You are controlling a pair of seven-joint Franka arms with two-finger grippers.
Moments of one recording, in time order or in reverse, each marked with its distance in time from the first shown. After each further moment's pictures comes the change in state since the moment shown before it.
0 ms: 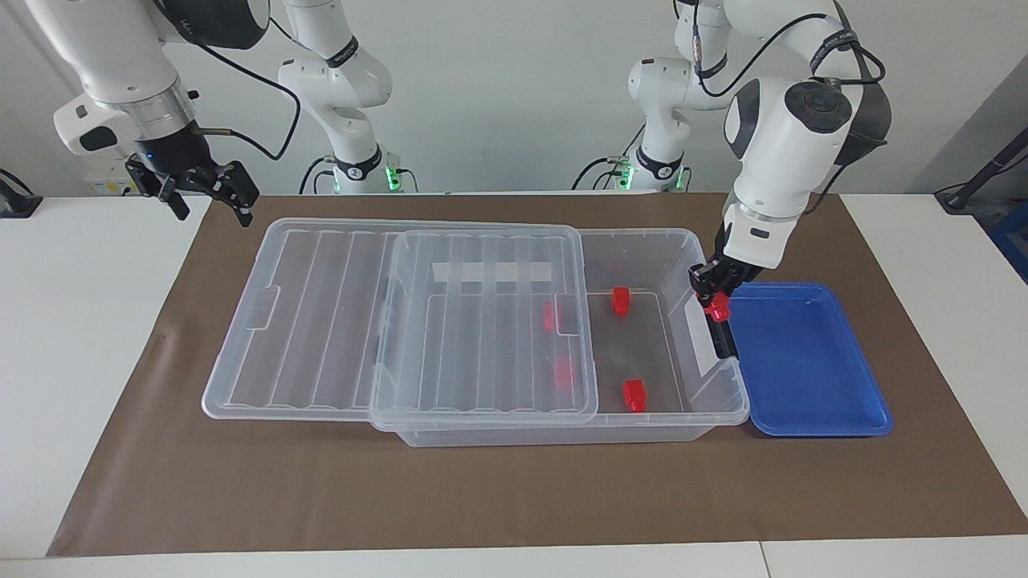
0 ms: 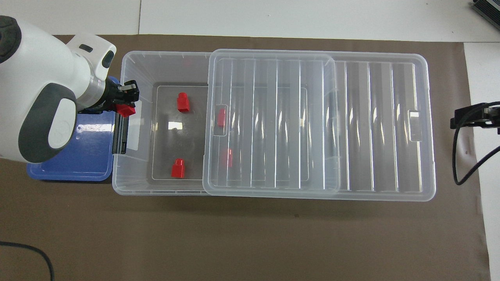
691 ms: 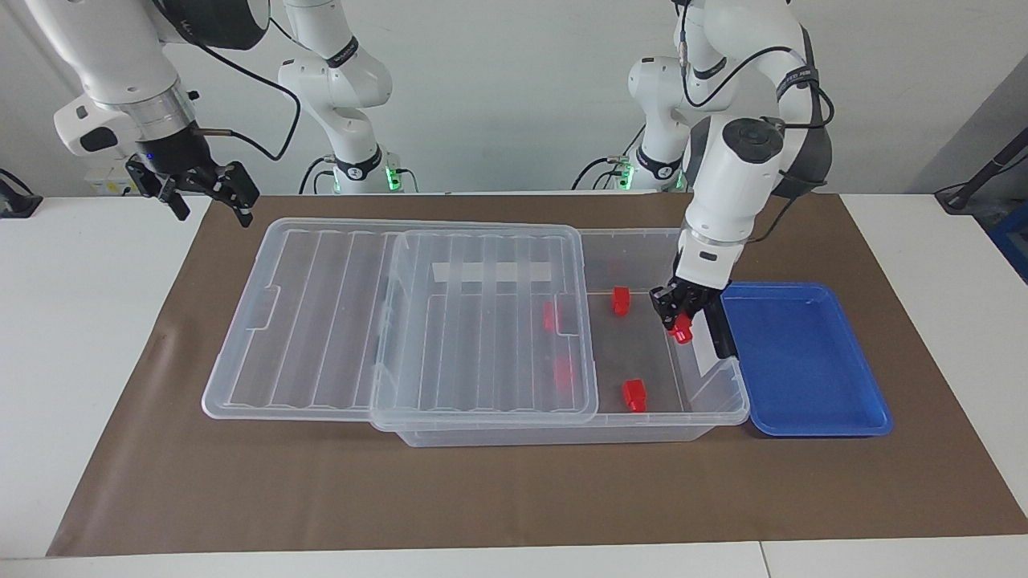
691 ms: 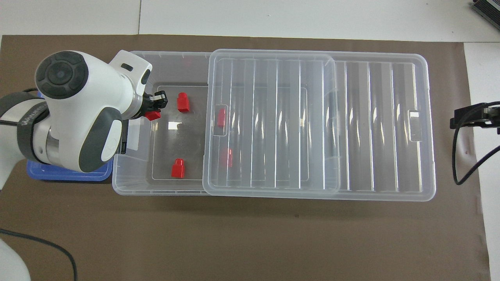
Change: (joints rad) left arm -0.069 0.026 -0.003 -0.158 0.037 0.221 -0.052; right arm 0.000 0.001 0.000 0.000 0.000 0.000 0.000
